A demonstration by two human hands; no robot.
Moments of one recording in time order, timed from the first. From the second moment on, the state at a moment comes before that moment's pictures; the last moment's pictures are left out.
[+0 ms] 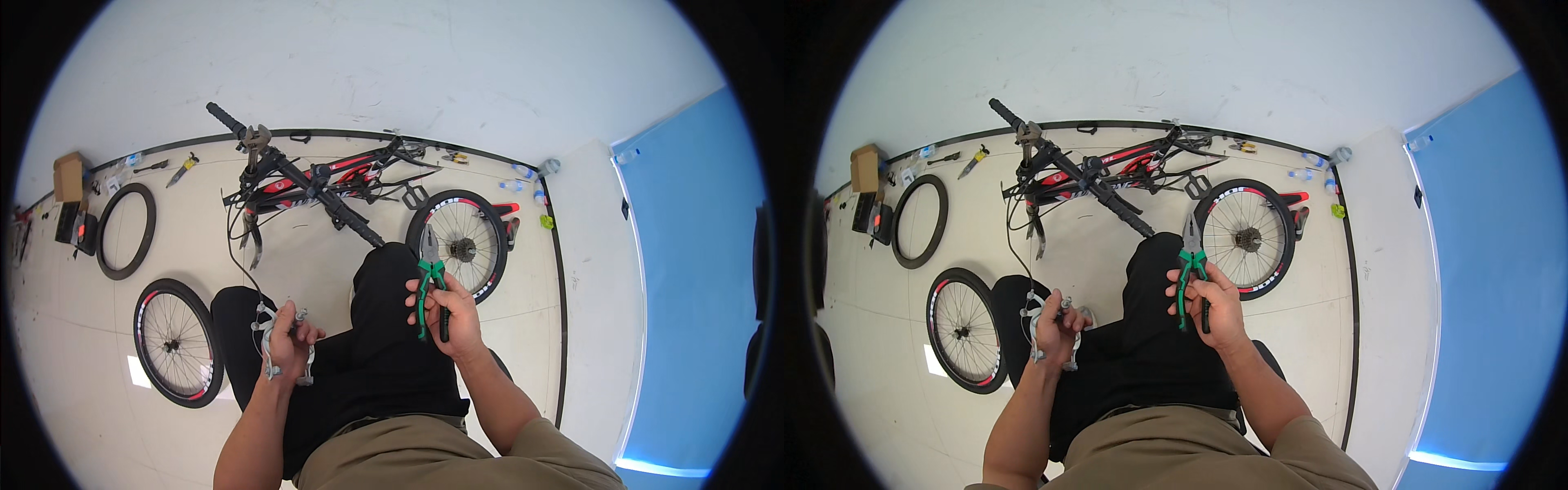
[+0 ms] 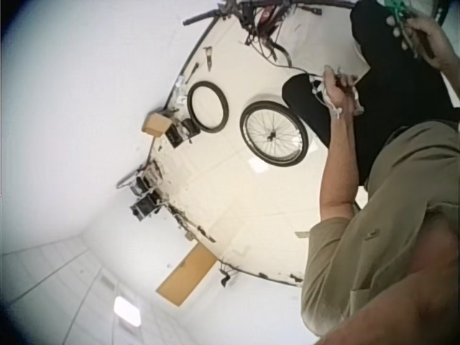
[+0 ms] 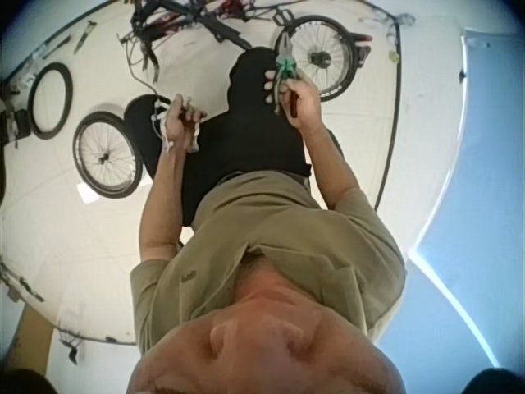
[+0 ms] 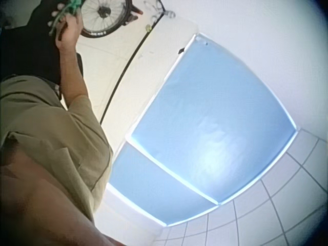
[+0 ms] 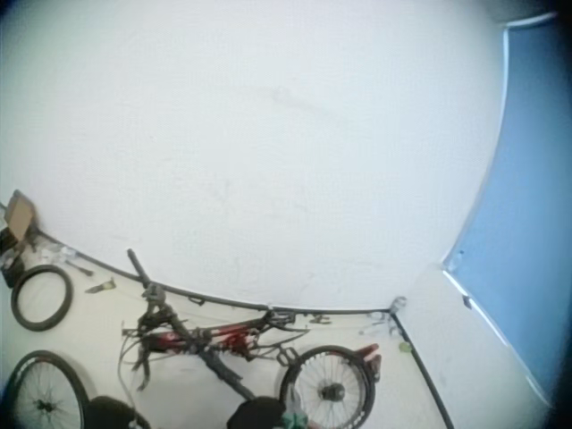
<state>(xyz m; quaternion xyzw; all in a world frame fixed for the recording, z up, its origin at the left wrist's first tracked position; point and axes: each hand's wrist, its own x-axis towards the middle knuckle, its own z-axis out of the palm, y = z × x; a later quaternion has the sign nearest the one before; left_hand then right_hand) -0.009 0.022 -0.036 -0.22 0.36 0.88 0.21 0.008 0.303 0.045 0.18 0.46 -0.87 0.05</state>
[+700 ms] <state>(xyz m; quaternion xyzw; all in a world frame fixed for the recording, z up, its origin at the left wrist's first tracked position) -0.013 0.016 -0.027 -0.25 0.34 0.88 0.22 -0.006 0.341 0.057 0.05 0.19 -0.96 0.20</state>
